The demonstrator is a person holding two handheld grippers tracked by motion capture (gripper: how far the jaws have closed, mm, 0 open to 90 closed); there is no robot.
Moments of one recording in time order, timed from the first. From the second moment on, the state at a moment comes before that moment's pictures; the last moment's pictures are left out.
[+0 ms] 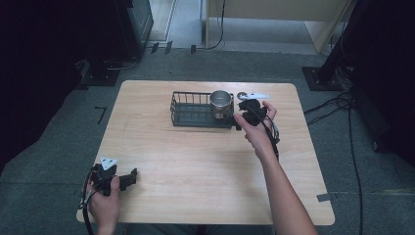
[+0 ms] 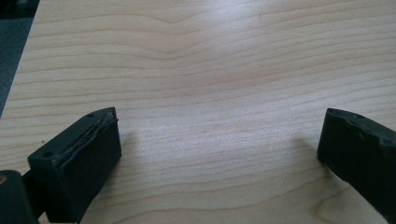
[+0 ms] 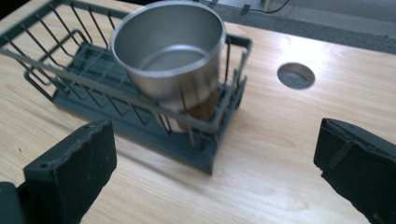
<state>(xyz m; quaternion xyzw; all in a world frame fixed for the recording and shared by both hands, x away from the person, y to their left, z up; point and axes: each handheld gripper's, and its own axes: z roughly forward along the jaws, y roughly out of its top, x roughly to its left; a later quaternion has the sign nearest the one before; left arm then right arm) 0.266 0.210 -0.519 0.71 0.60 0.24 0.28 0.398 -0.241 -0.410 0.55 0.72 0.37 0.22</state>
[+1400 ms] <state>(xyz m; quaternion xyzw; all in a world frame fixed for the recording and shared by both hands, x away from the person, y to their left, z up) 0.266 0.210 -0.519 0.71 0.60 0.24 0.28 0.309 -0.346 -0.462 0.60 0.69 0.33 0.24</state>
